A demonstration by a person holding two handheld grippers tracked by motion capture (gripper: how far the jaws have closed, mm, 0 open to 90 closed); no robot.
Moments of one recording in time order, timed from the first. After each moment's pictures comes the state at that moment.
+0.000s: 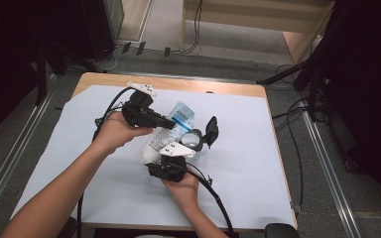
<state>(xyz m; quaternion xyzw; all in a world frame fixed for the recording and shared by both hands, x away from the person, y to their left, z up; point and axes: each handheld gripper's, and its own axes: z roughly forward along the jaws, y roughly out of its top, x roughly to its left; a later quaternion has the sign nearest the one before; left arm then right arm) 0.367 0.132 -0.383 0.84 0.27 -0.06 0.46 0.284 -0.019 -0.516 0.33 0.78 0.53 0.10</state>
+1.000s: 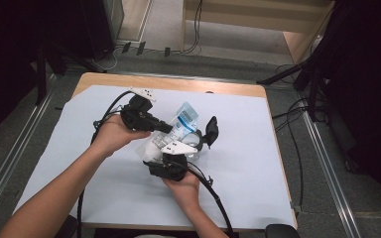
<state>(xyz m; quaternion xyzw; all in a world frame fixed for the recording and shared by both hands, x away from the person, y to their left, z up) 0.365 0.132 -0.391 0.86 0.27 -0.05 0.43 0.286 -0.022 -0.512 0.33 0.78 0.53 0.08</state>
